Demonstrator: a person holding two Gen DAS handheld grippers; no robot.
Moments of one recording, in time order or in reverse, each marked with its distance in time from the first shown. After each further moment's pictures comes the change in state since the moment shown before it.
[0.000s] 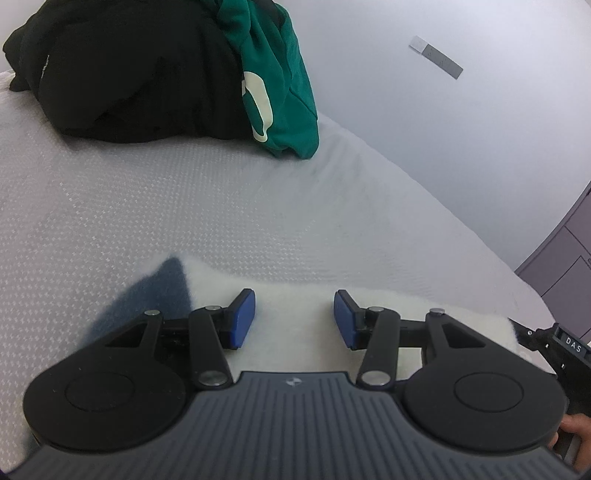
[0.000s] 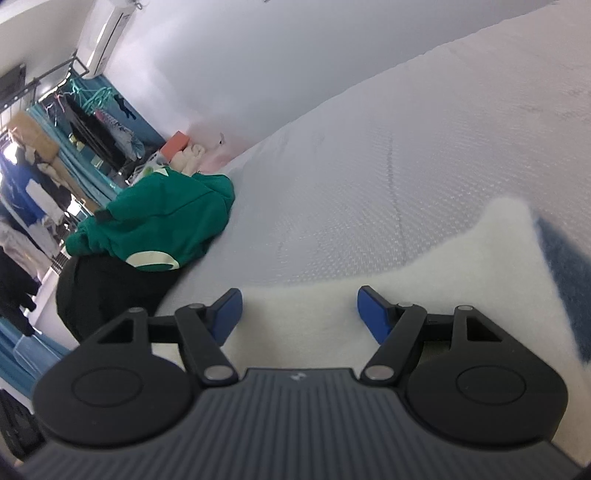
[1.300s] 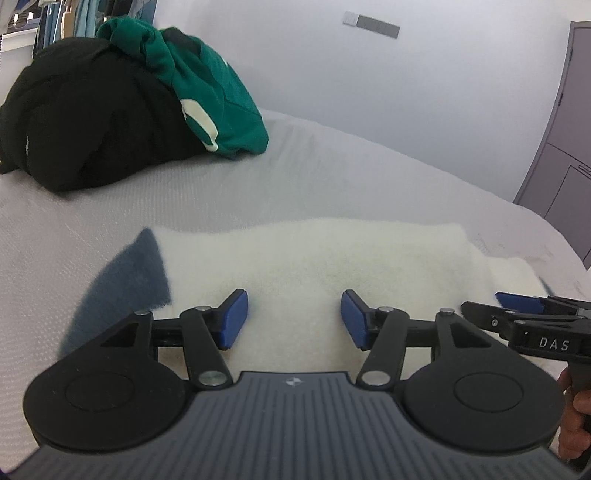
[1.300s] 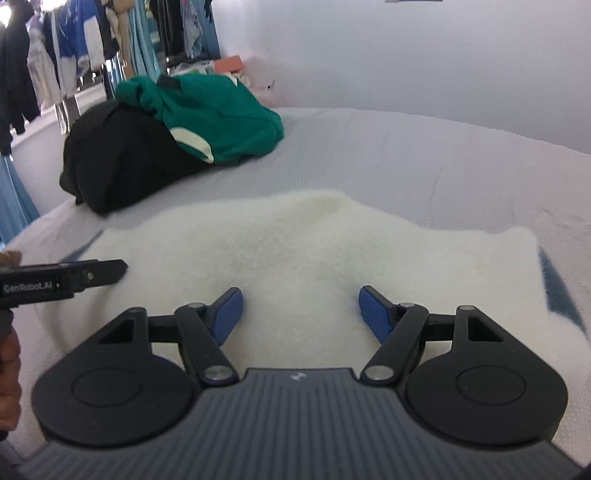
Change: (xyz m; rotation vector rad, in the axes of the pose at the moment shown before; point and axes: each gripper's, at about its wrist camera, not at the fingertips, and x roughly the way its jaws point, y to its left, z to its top) left arm -0.055 -0.055 -0.050 0.295 -0.004 0.030; right arm -0.043 0.097 -0.062 -0.543 0.085 -0.136
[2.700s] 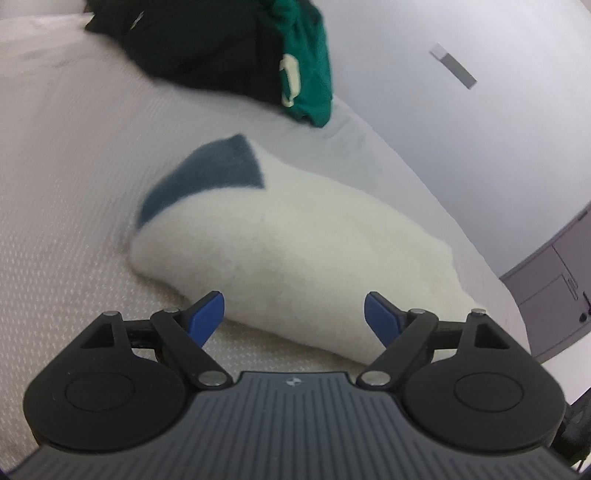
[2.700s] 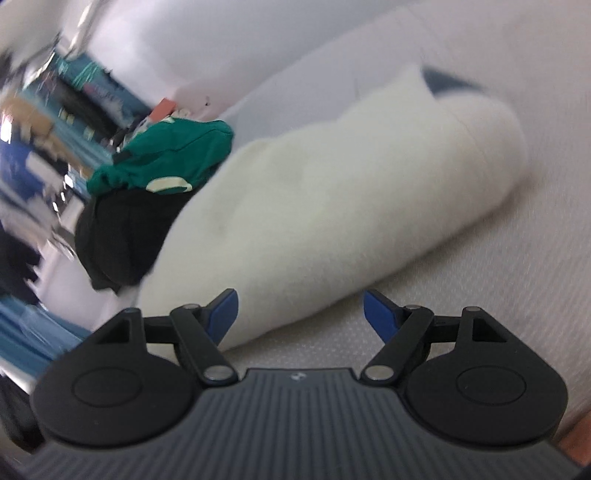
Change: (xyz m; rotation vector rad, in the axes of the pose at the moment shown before) left arm -0.074 0.051 -0.045 -0.467 0.071 -0.045; right arm -0.054 -0.039 -0.063 0.659 0.074 0.124
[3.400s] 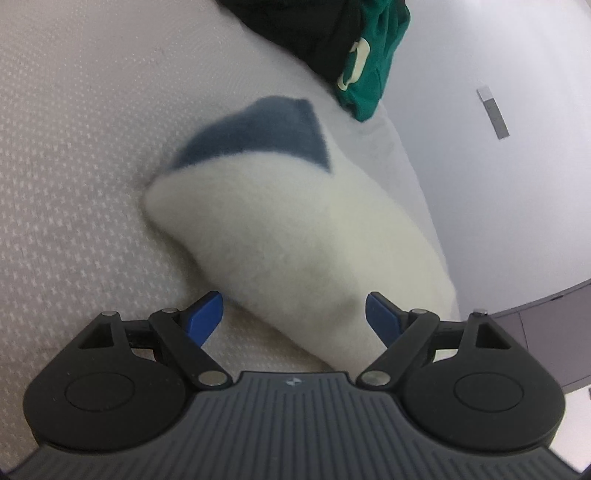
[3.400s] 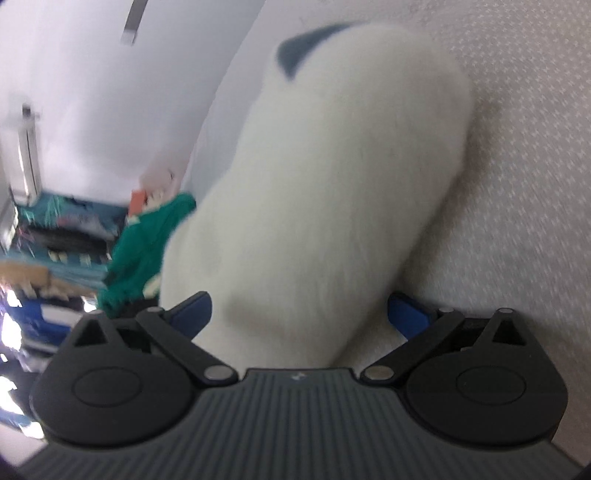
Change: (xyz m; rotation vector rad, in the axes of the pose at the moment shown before) left arm 0.034 0.051 0.003 -0.329 0.079 -0.091; right arm 0.048 -0.052 0.022 0.484 -0.067 0.080
